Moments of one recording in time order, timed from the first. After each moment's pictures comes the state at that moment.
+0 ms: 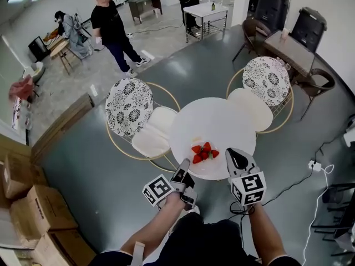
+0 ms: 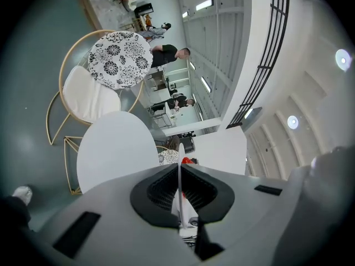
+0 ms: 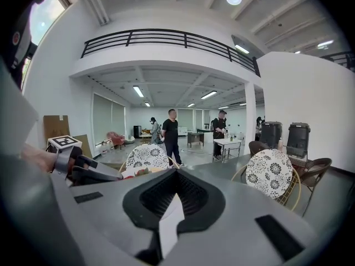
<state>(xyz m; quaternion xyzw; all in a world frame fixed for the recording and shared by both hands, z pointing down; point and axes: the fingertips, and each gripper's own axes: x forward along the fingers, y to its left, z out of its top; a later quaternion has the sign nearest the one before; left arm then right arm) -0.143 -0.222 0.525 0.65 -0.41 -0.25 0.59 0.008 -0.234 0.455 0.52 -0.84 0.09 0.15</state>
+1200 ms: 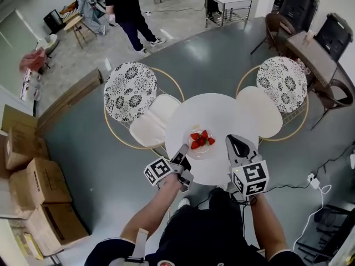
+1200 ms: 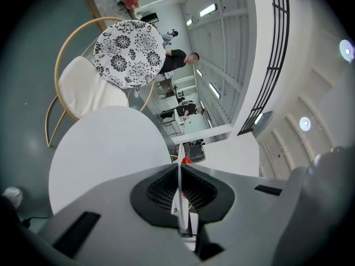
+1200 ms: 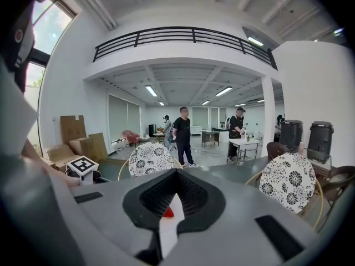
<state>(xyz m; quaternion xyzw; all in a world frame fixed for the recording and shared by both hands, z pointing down) -0.117 -0.311 0.609 0.62 -0.46 -0.26 0.59 0.038 -0.329 0.466 0.44 -0.88 0.08 0.16</state>
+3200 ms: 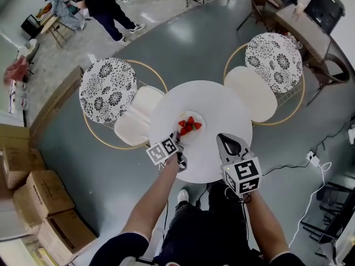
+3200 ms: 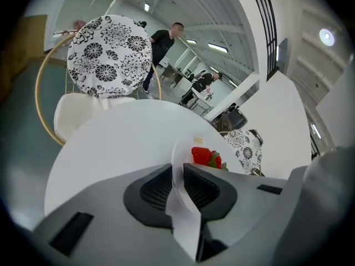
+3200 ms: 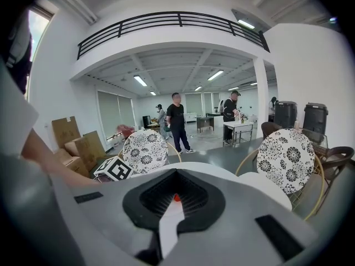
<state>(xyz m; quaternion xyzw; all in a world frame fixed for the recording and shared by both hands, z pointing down) -0.109 -0.385 0.737 0.61 -0.58 0.05 0.53 0.061 -0.352 0.533 0.45 -0.86 0.16 0.20</state>
